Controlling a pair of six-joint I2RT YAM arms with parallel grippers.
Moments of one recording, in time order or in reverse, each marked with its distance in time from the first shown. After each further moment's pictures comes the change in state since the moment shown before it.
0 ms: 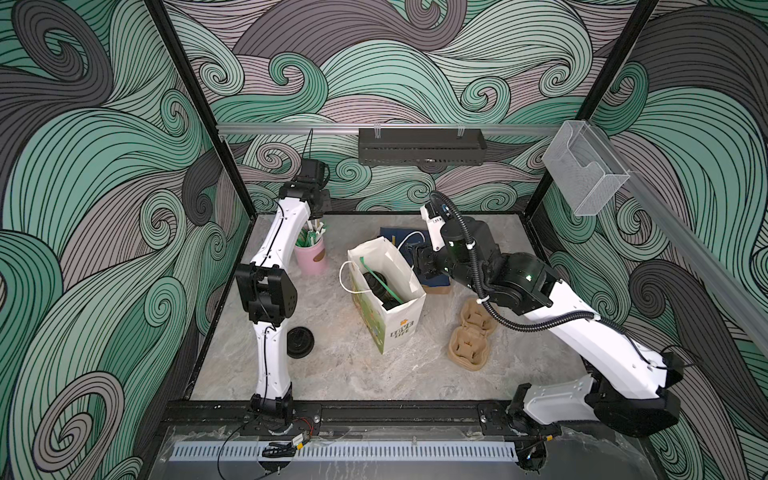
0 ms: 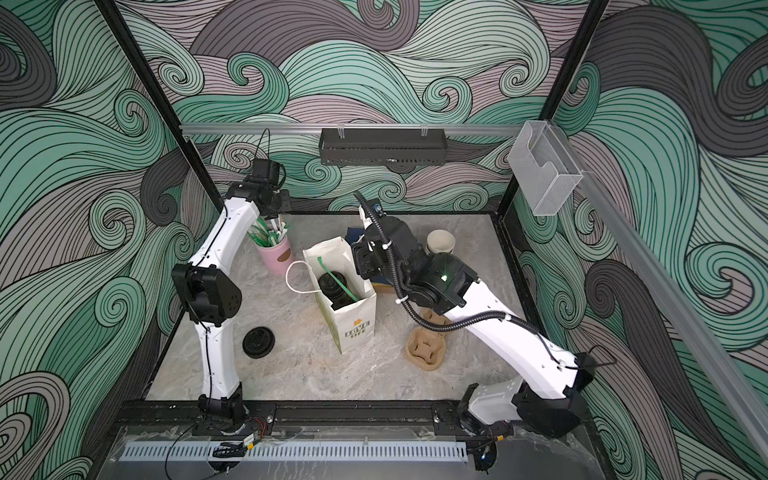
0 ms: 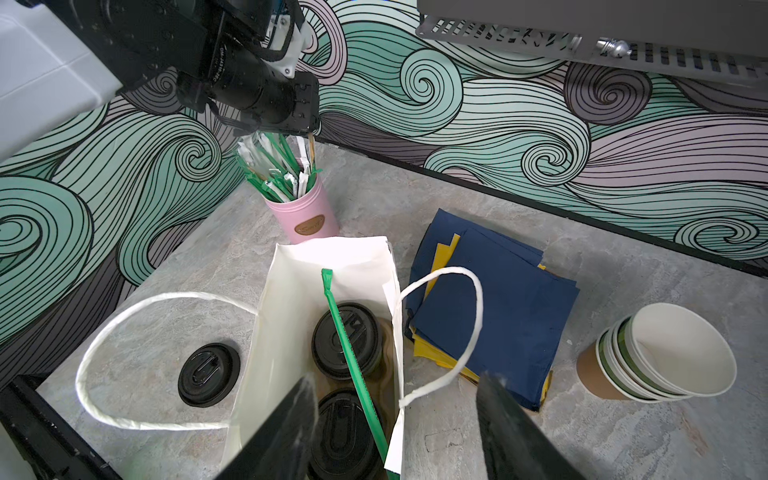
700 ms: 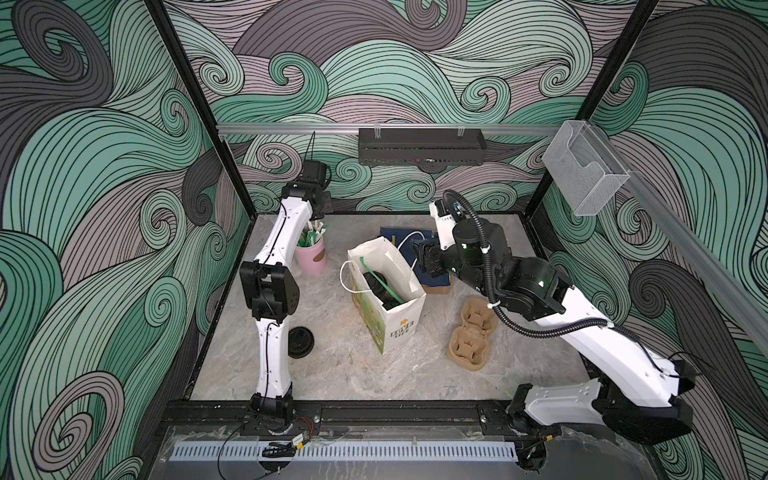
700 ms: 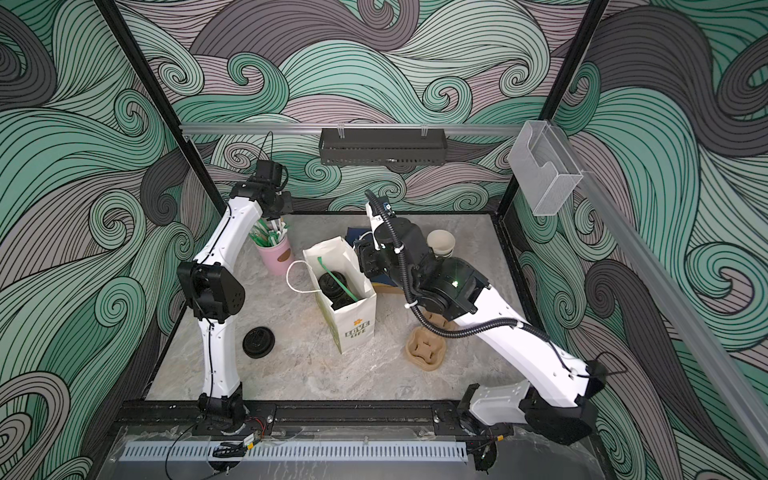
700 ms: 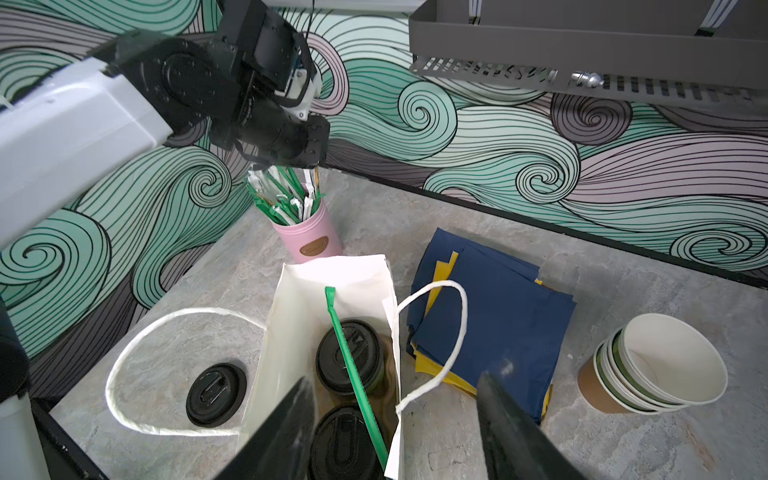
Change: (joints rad) left arm 0.000 0.043 0.042 -0.037 0.002 -0.003; right arm 0.000 -0.061 -0.040 0.065 0.021 0.001
